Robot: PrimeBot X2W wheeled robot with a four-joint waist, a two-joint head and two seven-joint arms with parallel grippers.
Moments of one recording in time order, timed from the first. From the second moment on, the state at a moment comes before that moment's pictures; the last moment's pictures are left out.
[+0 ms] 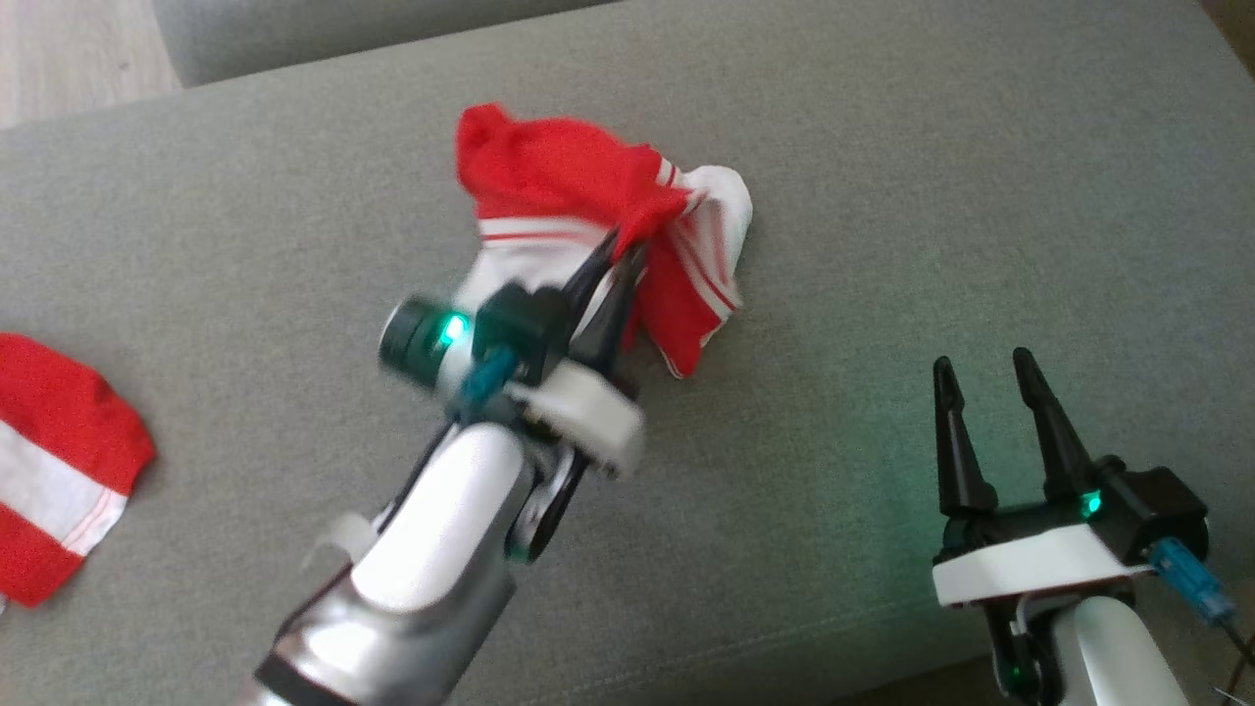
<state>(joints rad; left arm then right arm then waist) -0.55 0.05 -0.70 0.43 -0.30 0.09 -0.25 -0.05 -0.04 0.07 0.17 0.15 0.12 -0.25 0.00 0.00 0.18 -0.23</state>
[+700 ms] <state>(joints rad) -0.49 0.08 -0.42 0.23 -0.48 0.32 -0.26 -0.05 -0.04 0.07 0.17 0.15 0.12 -0.25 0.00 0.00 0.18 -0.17</state>
